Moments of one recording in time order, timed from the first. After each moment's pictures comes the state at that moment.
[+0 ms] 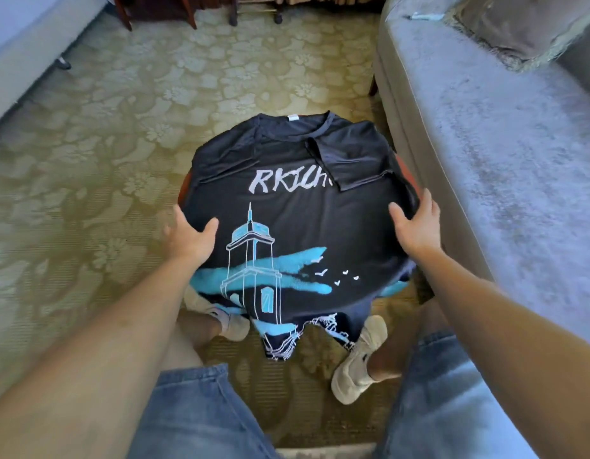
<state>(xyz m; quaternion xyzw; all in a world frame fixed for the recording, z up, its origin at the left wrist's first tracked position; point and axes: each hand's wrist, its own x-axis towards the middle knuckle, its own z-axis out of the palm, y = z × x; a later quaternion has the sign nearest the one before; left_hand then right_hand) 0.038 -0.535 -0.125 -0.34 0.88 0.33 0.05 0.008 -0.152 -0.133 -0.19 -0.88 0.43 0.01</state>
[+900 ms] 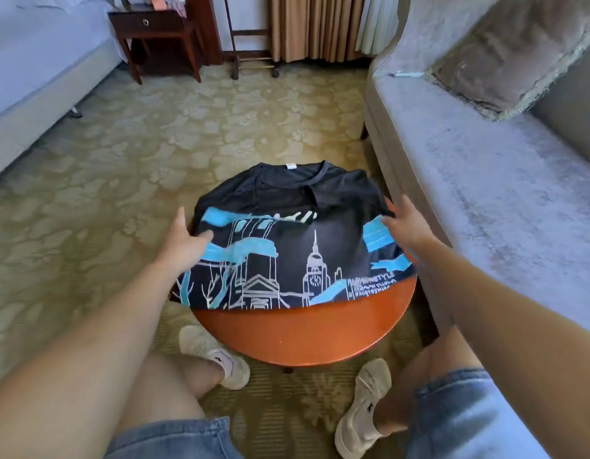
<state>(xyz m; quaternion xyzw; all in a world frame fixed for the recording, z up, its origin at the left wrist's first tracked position) -0.019 -0.558 -0.072 -0.25 0.87 0.43 0.03 -0.059 -0.157 -0.073 -0.14 -0.88 0.45 -0.05</state>
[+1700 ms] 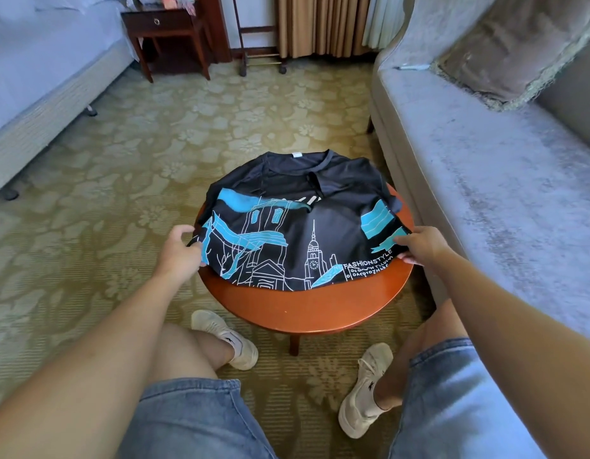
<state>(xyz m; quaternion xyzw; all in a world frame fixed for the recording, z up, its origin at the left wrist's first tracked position) 0.059 -0.552 -0.067 -0.30 0.86 0.42 -0.01 0.007 -0.139 -0.085 -0.26 -0.80 0.53 -0.13</state>
